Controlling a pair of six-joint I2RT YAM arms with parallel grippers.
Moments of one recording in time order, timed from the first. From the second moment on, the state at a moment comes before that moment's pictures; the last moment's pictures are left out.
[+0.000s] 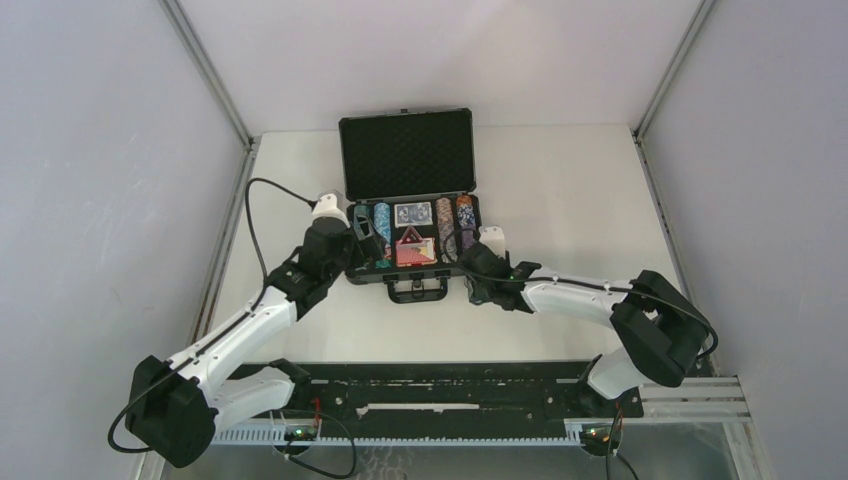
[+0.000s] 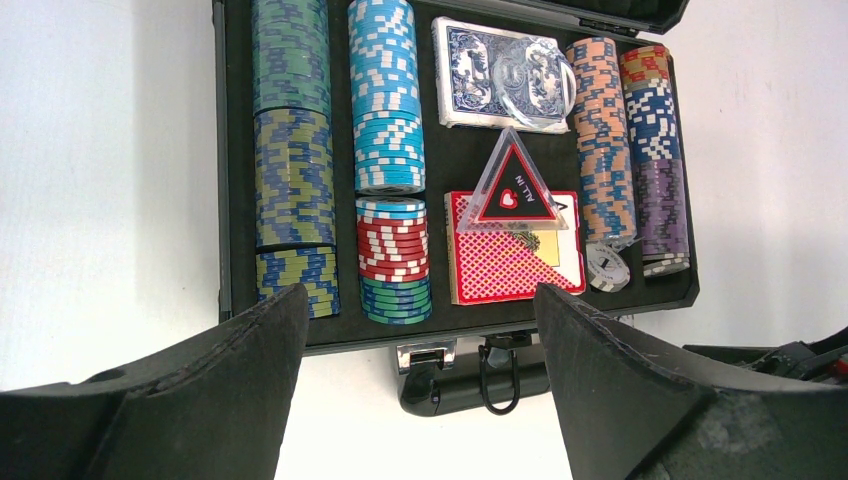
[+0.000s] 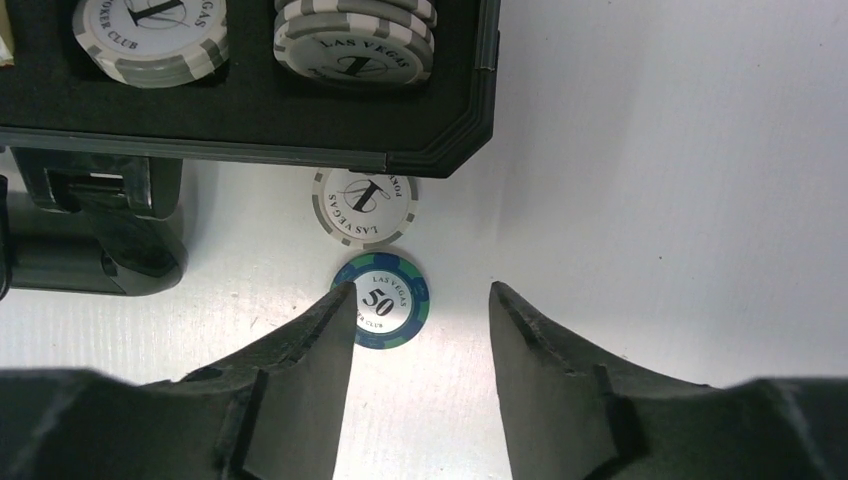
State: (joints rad) left arm -0.51 1.04 0.68 -0.18 -0.23 -0.60; right arm 0.85 1.49 0.77 -0.31 0.41 0.58
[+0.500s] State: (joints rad) left arm -0.51 1.04 0.68 -0.18 -0.23 -0.60; right arm 0.86 1.55 0.77 -0.28 0.37 0.57
